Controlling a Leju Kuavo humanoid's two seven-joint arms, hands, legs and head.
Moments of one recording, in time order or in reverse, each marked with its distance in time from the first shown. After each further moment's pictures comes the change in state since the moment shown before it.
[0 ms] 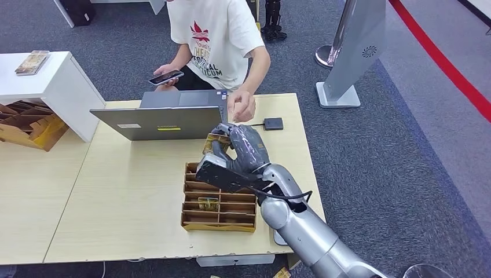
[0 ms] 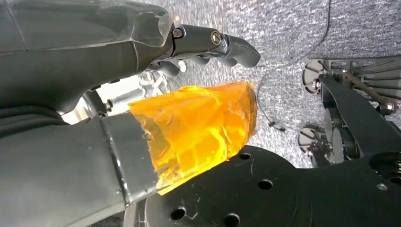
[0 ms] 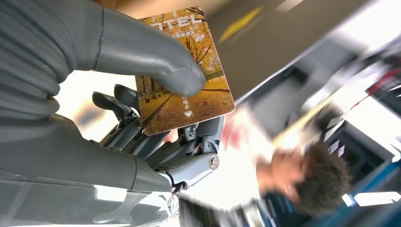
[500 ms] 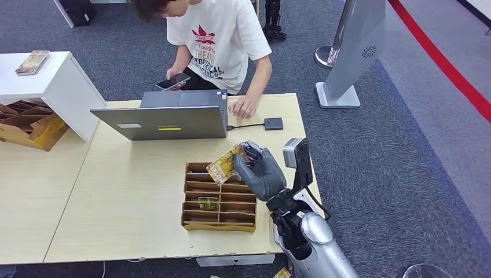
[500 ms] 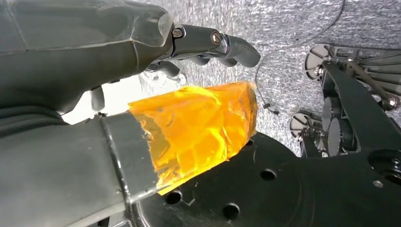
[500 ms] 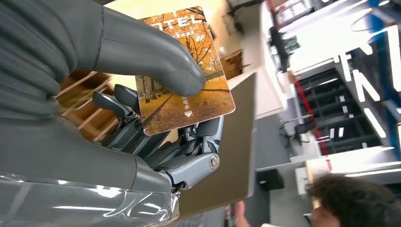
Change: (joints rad) left arm 0.030 -0.037 0.043 0.000 0.119 0.030 -0.016; right arm 0.260 -0.042 -0.163 -0.268 -0.956 0.290 0.039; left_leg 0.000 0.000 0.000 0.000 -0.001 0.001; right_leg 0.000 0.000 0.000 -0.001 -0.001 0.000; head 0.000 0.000
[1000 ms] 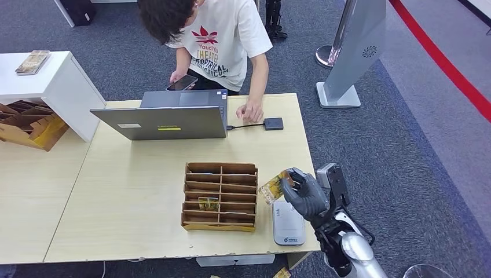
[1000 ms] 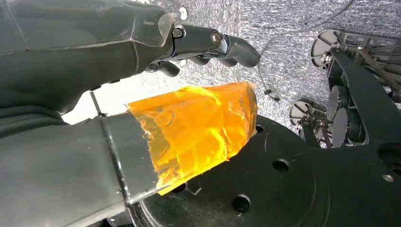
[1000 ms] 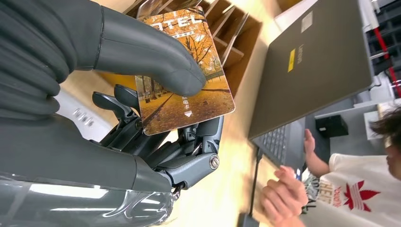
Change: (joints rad) left arm 0.021 -0.029 0.048 0.000 0.038 0.008 -0.009; right arm 0.141 -0.215 -0.121 0.001 0.039 0.002 0.021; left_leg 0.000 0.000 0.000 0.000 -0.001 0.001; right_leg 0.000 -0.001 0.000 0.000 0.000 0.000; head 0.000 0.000
